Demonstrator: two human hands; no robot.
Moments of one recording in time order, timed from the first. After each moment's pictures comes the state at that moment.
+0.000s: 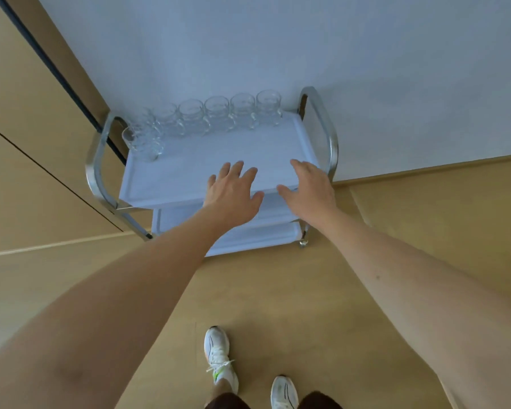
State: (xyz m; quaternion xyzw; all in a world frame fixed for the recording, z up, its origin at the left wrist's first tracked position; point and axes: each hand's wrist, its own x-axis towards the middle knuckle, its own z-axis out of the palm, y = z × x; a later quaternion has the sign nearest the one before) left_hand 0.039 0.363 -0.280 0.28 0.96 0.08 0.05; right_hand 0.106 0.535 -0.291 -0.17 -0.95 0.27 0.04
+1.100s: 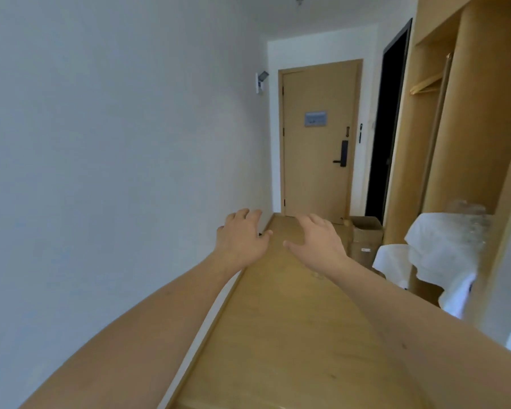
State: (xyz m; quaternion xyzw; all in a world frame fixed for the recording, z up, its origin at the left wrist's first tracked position) left_hand 0.080 0.805 -0.018 0.74 0.63 0.25 -0.04; right_hand 0.265 0.799 -0.036 -0.61 -0.73 0.04 0.30
